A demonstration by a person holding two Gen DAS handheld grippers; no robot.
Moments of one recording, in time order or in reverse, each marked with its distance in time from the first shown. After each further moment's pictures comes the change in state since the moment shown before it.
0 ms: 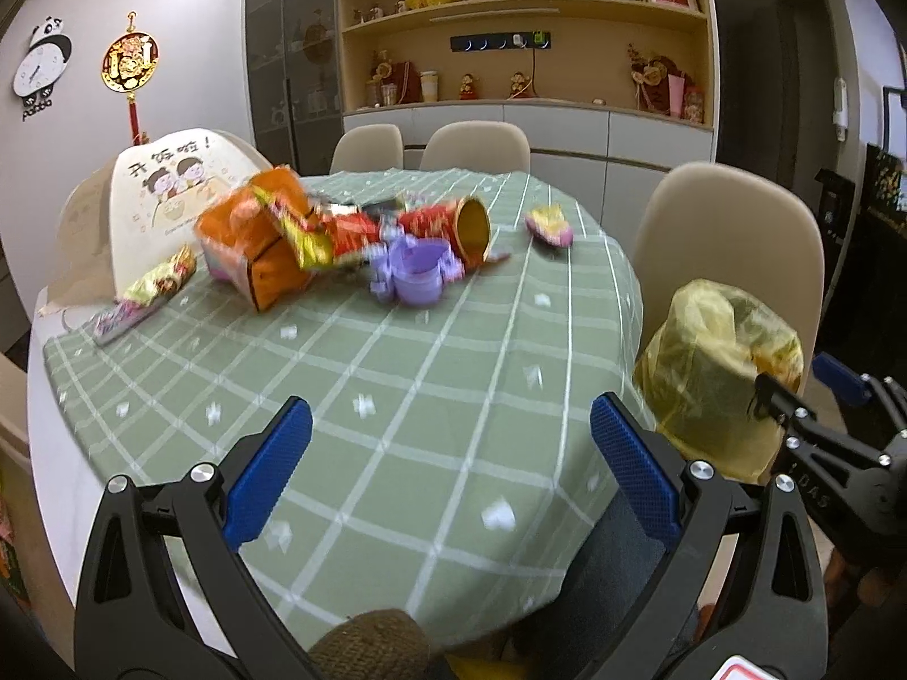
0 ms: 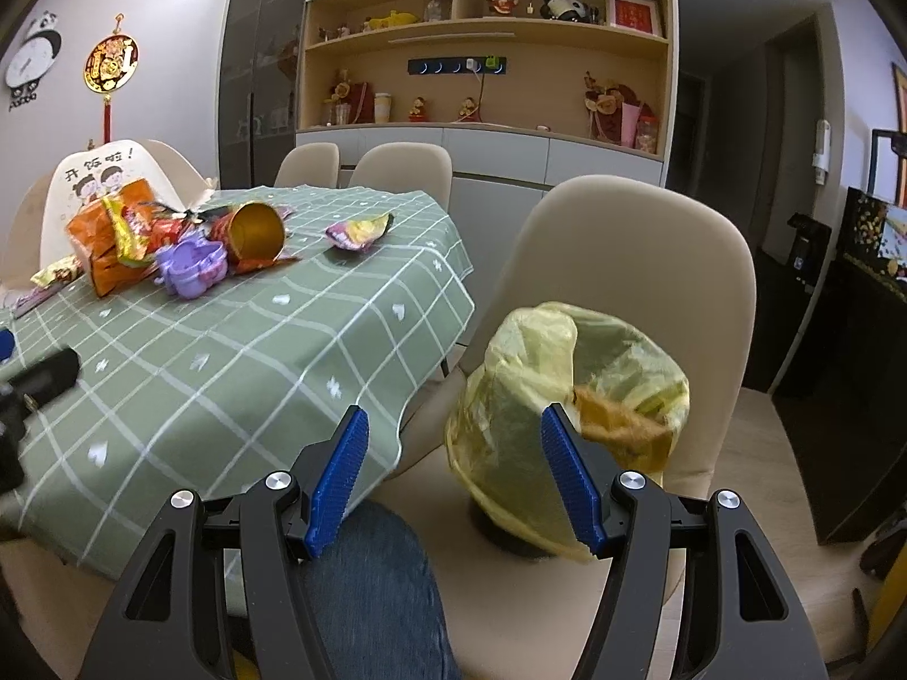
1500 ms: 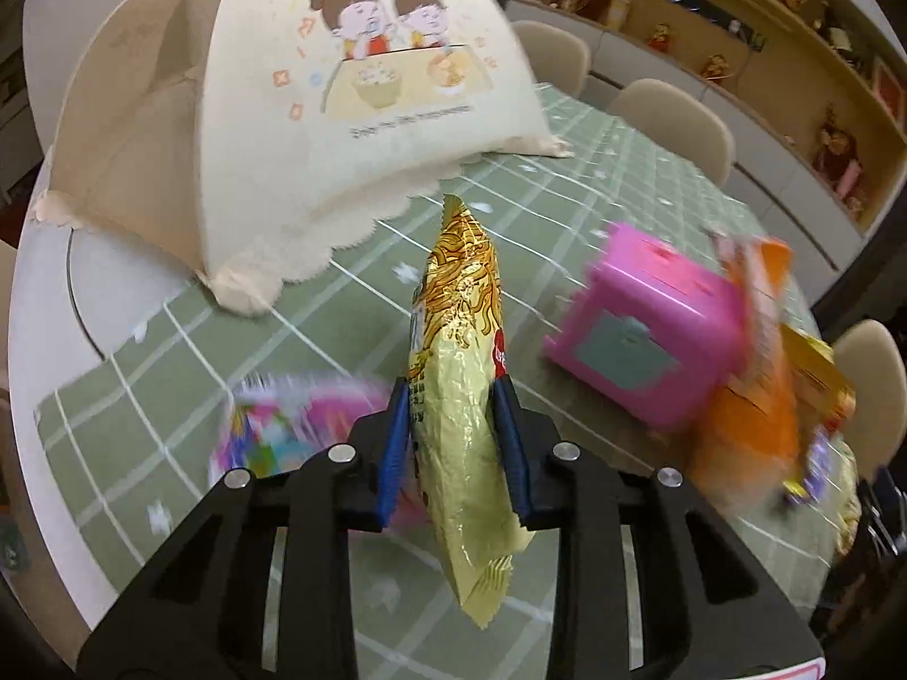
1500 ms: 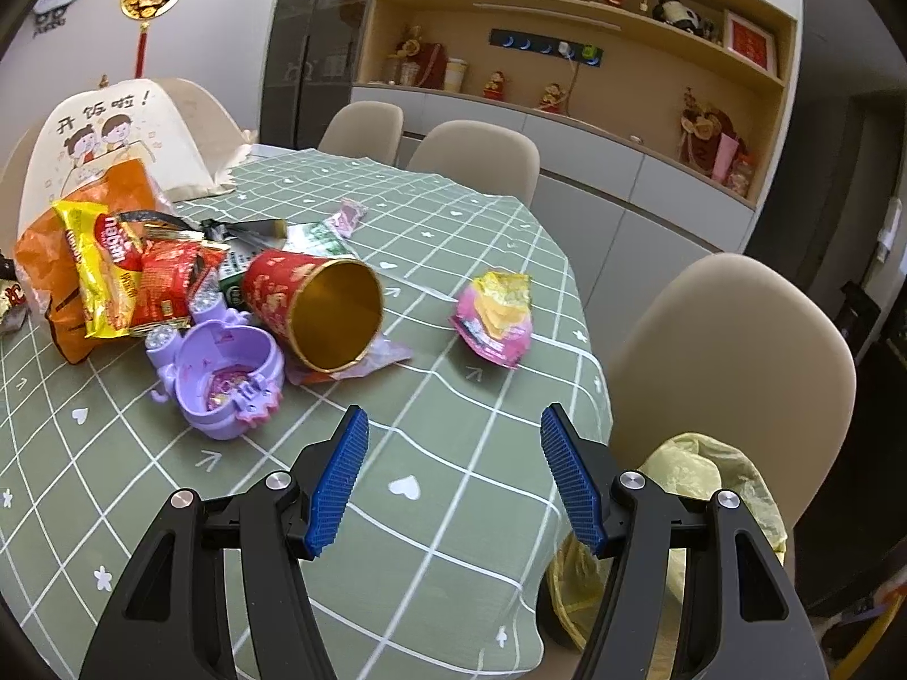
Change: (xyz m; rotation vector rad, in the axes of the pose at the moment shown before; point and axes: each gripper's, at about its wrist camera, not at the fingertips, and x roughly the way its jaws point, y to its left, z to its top) left arm 0.154 0.346 0.080 -0.347 0.319 0.024; right arm 0.117 0.142 0.107 -0.178 0.100 0.040
